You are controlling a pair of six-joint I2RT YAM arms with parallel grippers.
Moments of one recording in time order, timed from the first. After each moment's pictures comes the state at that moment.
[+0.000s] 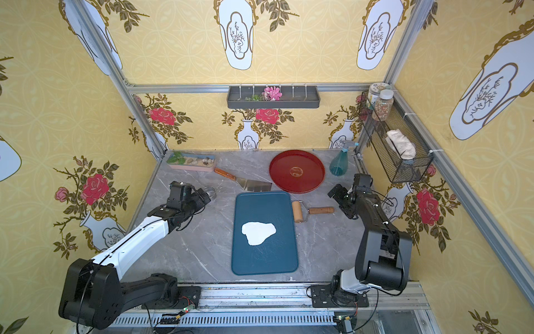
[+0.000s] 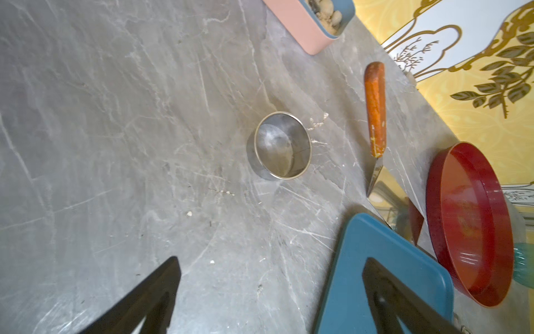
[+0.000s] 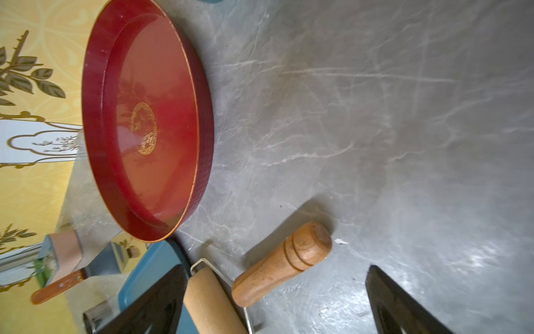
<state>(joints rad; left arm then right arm) -0.21 1.24 0.74 -0.34 -0.14 -0.82 -0.29 1.46 0.91 -0.48 -0.29 0.57</state>
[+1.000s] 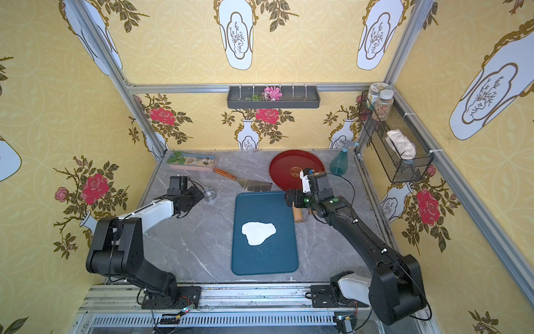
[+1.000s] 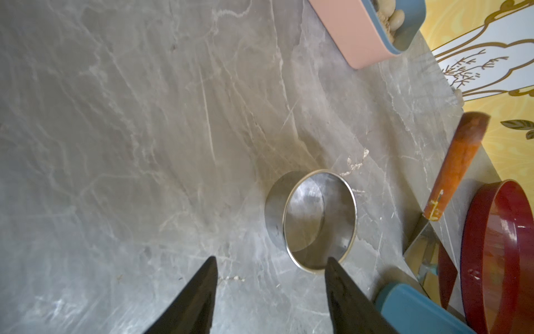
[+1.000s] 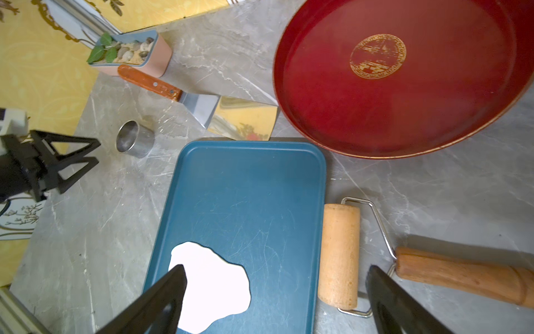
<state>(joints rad) -0.05 1.59 0.86 -0.15 0.01 -0.76 0.32 1.23 0.89 -0.40 -0.21 0.31</state>
